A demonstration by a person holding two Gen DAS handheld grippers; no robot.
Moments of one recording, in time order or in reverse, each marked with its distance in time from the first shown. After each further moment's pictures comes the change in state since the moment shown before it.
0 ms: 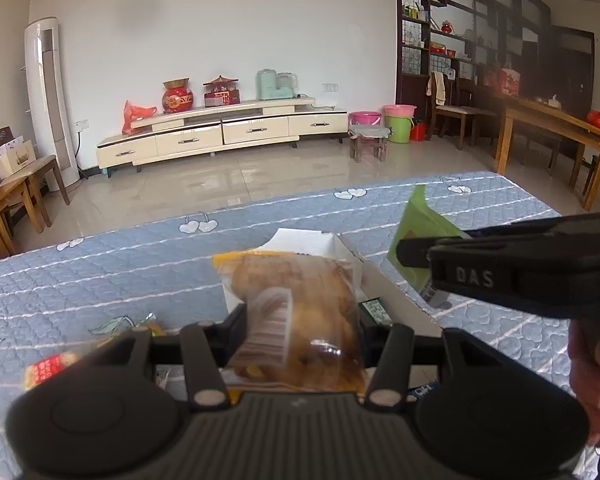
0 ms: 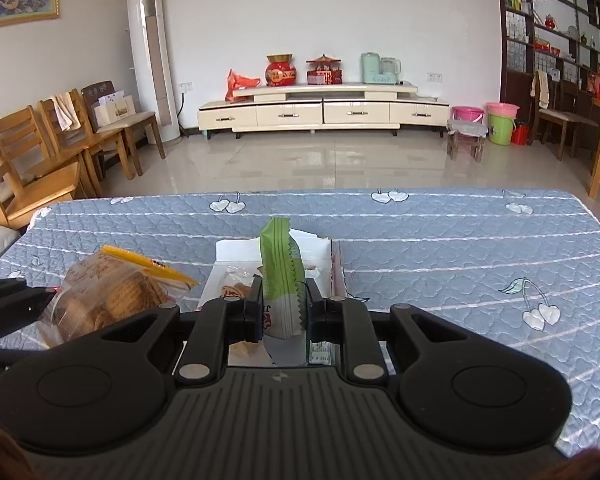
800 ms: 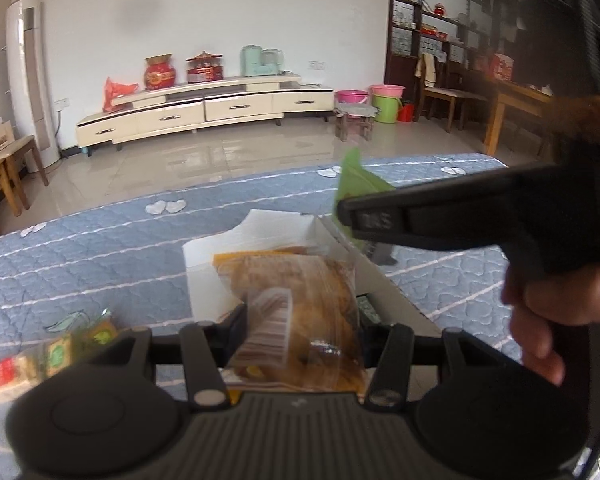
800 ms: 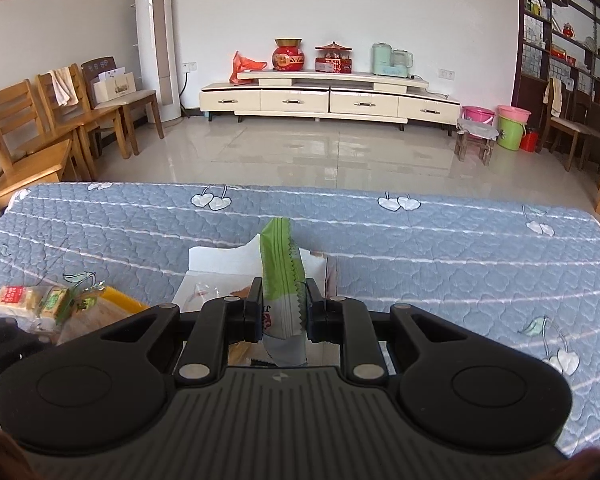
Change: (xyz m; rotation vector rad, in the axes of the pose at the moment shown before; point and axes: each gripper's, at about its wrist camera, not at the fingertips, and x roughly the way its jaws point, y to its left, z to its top) left arm 0.043 -0.011 0.004 -0.004 0.064 -0.064; right arm 0.033 0.011 0.015 -0.067 0.040 -0.016
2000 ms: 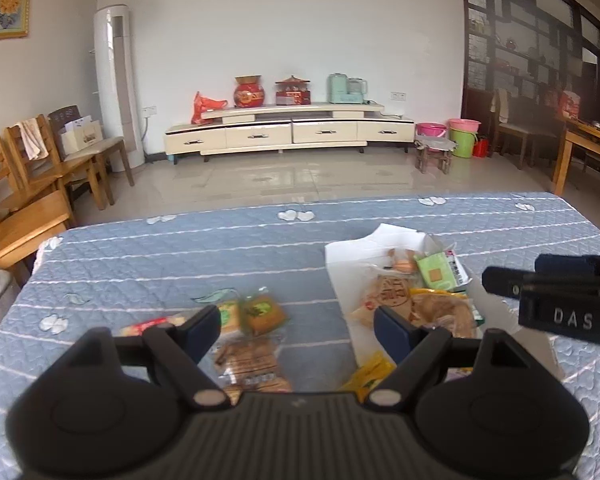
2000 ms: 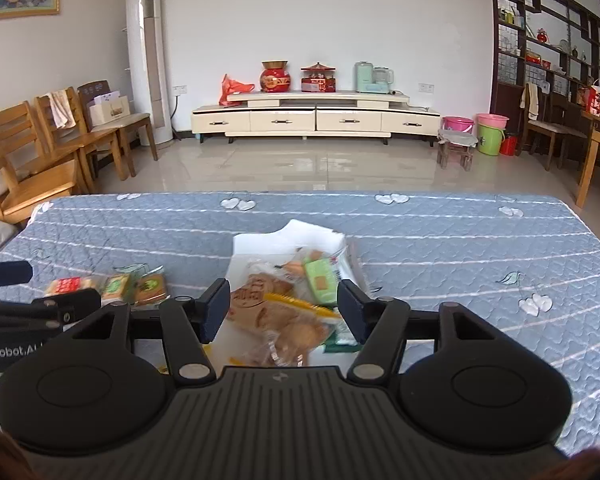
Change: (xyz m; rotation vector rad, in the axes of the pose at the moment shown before) left arm -0.098 0.075 -0.032 -0.107 -0.081 0.235; right arm -0.114 0.054 -0.047 0.049 -0.063 -0.034
